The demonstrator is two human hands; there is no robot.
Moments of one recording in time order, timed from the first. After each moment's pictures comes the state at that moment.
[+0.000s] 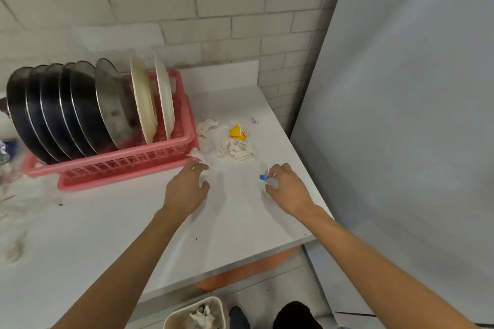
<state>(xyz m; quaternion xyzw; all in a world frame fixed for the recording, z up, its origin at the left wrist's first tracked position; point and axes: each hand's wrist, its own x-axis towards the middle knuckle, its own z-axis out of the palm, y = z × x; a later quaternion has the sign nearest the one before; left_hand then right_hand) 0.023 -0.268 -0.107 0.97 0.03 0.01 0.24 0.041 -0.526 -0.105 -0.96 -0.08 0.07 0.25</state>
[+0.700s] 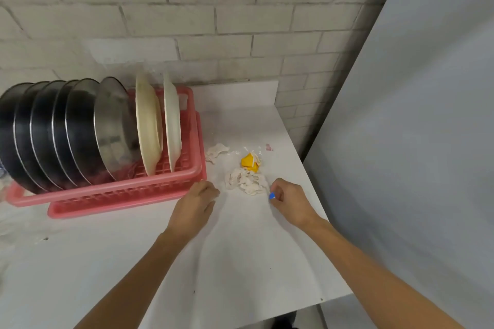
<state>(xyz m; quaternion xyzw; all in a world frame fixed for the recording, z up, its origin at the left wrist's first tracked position) 0.082 -0.246 -0.153 0.96 -0.09 0.09 0.25 0.144 -0.514 -0.136 -0.94 -0.11 0.11 0.31</state>
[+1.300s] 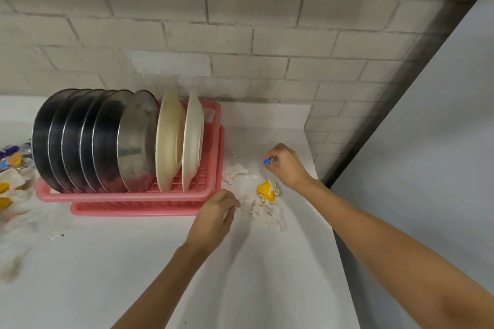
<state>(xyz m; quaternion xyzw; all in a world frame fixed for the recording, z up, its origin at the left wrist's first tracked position) 0.106 -0.279 -0.121 0.93 -0.02 0.16 0.34 0.295 -0.442 -0.089 -0.92 -0.29 0.05 0.27</state>
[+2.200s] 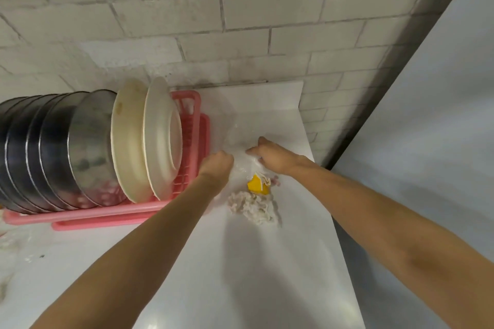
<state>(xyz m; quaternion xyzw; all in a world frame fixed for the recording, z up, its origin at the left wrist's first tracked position) 0.246 -0.279 -0.107 0.99 0.05 -0.14 -0.02 0.346 -0.436 -0.138 -0.89 -0.32 0.26 0.20</state>
